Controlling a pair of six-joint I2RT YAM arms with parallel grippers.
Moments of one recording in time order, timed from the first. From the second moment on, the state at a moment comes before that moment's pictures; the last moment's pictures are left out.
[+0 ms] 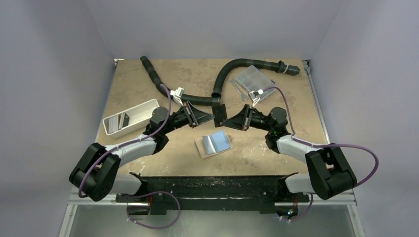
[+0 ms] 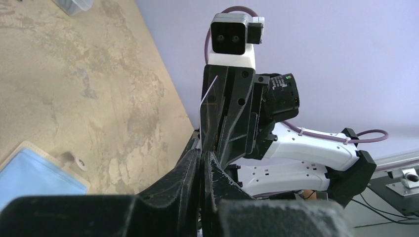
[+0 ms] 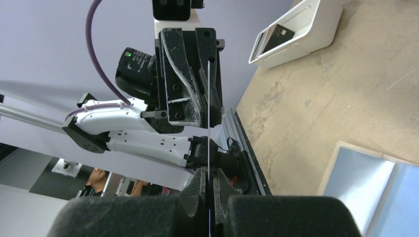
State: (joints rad) left arm -0.56 1.32 0.53 0.86 0.54 -1.16; right arm 0.37 1.33 0.47 0.99 -0.92 1.22
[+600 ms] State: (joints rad) left arm -0.60 1.33 0.53 0.87 0.55 -1.19; right arm 0.37 1.37 0.44 1.08 -0.95 1.29
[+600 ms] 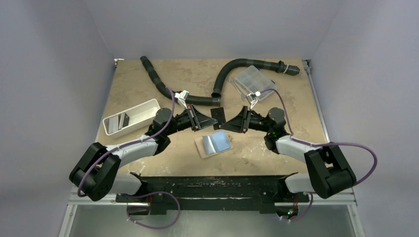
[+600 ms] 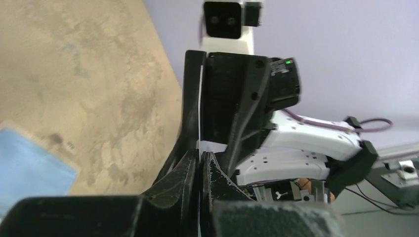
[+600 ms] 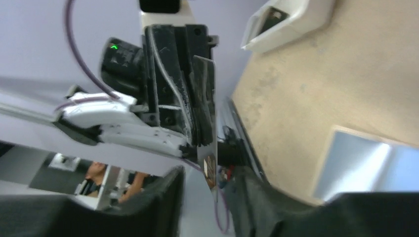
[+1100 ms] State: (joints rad) left arm -0.60 1.38 0.53 0.29 0.53 -1.03; right arm 0.46 1.49 0.72 0.04 -0.70 0.49
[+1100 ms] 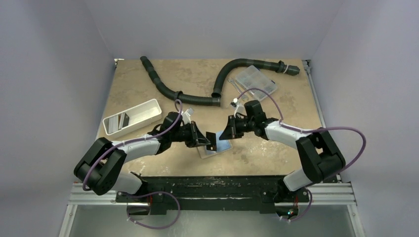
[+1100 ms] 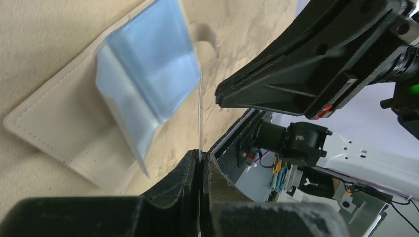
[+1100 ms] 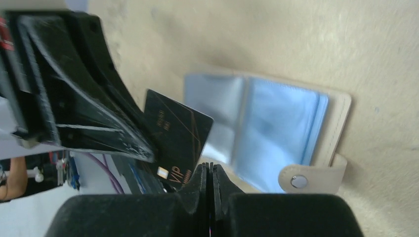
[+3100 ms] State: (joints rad) left arm -0.52 1.67 0.42 0.60 0.71 -1.02; right arm 0.48 1.68 0.71 0.07 -0.61 0.45
